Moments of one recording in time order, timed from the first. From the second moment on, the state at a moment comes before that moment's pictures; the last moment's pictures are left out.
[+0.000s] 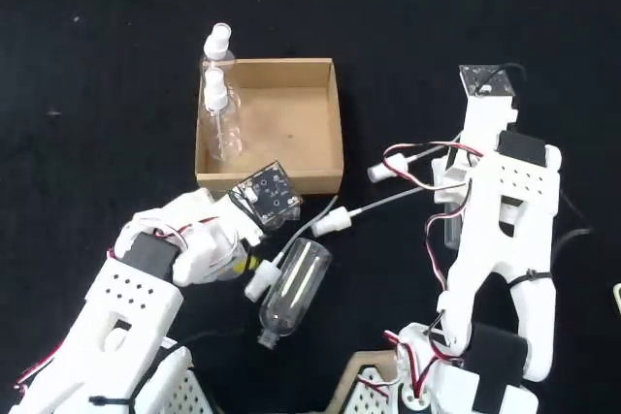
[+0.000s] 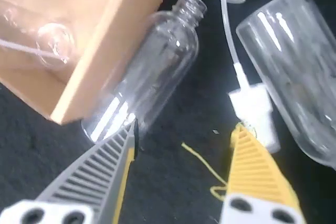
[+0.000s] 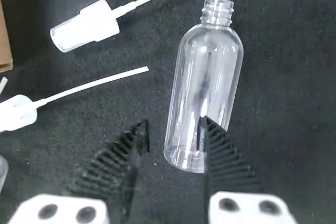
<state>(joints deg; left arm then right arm) 16.2 -55.1 63.2 55.3 -40.4 18.0 -16.1 30.0 70.7 17.4</state>
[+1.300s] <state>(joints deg) 13.2 -39.0 58.7 43.8 -47.0 18.0 -16.1 30.0 70.8 17.5</state>
